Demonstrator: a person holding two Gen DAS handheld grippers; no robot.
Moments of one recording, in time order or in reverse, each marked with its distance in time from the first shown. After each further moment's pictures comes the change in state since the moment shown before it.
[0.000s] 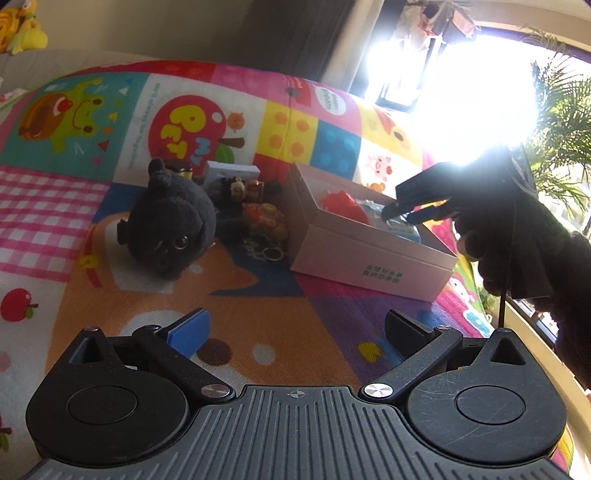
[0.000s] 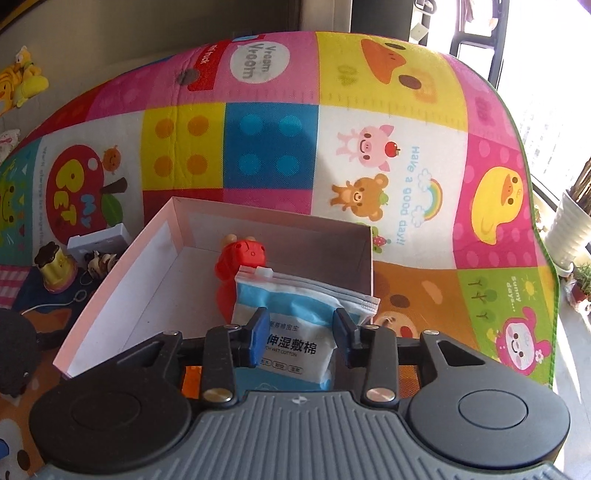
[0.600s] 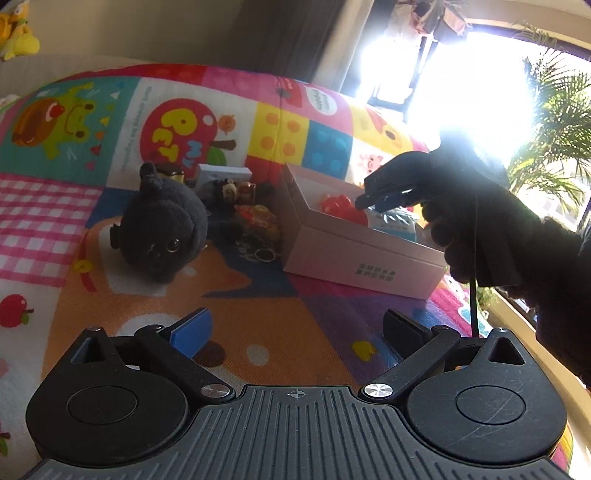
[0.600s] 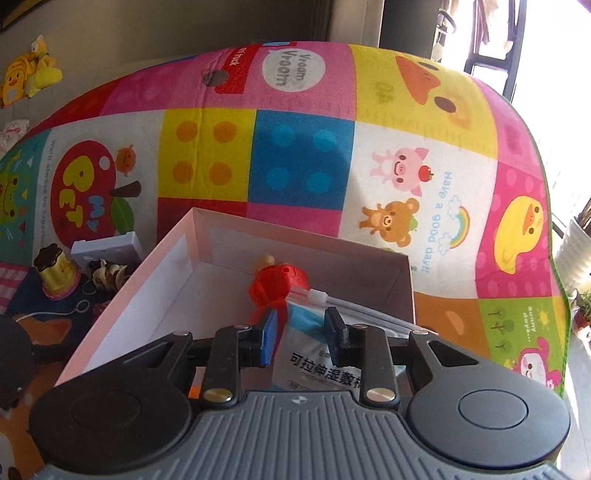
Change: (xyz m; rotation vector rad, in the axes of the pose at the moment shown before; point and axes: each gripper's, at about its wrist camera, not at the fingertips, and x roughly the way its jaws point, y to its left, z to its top) left arm 0.000 -0.003 -0.001 0.029 -0.006 -0.018; right arm 0.016 0.026 0.012 -0.057 -0.040 0.000
